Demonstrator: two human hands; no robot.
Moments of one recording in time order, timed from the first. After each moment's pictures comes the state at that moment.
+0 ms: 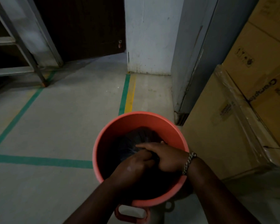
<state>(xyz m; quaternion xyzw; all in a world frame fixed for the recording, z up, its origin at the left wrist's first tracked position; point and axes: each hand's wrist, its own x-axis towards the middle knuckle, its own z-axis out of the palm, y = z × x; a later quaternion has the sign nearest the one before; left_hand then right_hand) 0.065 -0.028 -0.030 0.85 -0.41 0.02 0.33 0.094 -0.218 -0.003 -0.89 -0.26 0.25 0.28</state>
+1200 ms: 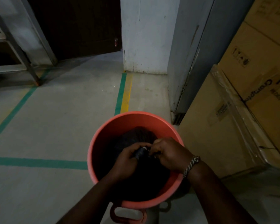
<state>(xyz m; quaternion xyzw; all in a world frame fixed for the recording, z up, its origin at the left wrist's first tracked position) 0.086 -0.038 -0.055 0.72 -0.13 -0.12 0.67 0.090 -0.234 0.007 -0.92 -0.27 0.05 0.27</state>
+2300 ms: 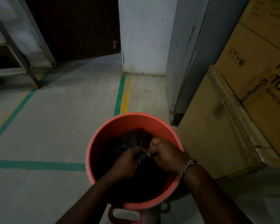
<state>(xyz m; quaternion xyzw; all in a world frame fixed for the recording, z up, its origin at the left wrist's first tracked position) 0.083 -0.039 -0.038 0.79 -0.14 -0.20 0.57 0.085 -0.226 0.000 -0.93 -0.22 0.06 0.28</state>
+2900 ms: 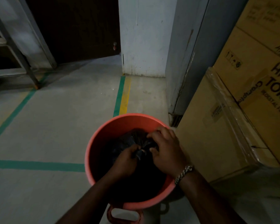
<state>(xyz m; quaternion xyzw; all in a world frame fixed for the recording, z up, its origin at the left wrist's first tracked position) 0.089 -0.043 -0.051 0.81 -0.08 -0.14 0.56 0.072 -0.222 0.012 -0.96 -0.10 -0.09 0.25</state>
